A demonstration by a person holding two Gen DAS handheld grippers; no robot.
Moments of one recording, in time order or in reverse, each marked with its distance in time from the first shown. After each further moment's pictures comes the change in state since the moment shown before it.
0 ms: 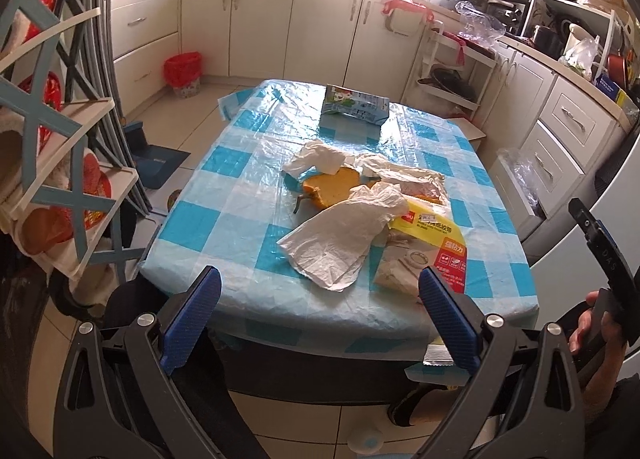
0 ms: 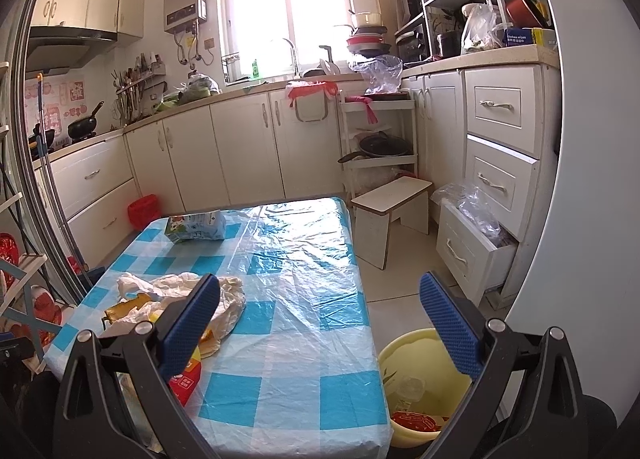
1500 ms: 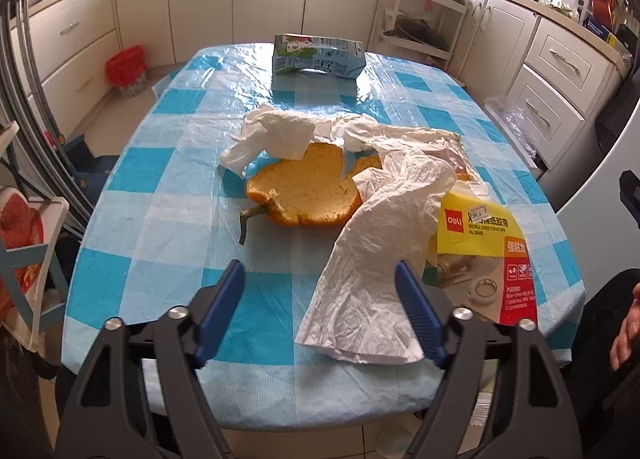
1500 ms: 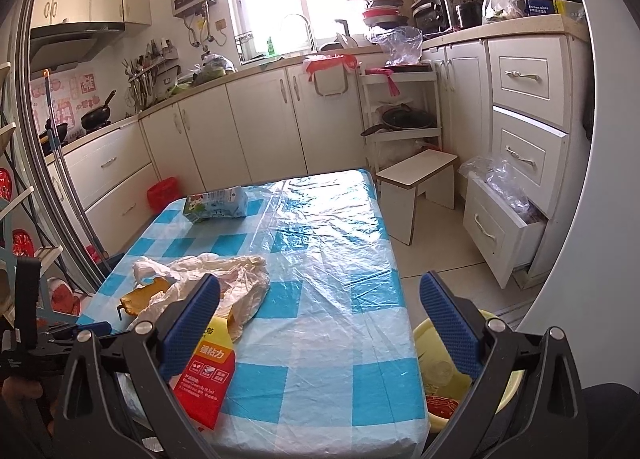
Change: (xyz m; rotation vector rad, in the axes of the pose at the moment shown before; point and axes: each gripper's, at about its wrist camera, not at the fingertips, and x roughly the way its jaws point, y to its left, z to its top) left arm 0.126 -0.025 0.026 0.184 0.103 -0.081; right arm 0.022 0.007 -0.010 0.025 0.093 0.086
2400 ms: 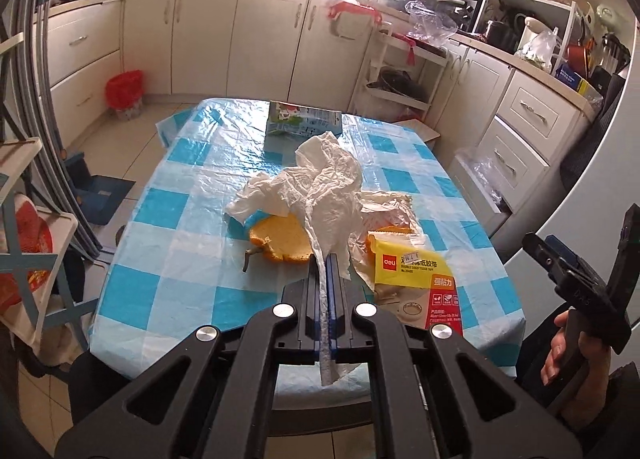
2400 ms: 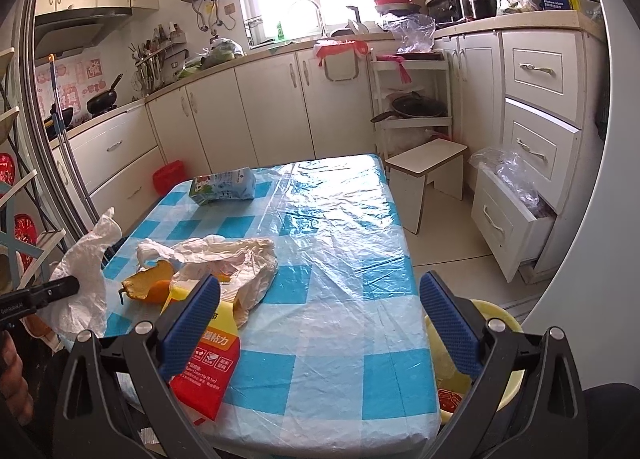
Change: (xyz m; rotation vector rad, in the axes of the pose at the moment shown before) left arm -0.087 0.006 0.008 -0.062 -0.151 -0.097; right arm 0.011 0.008 -0.006 -0.037 0.061 0.030
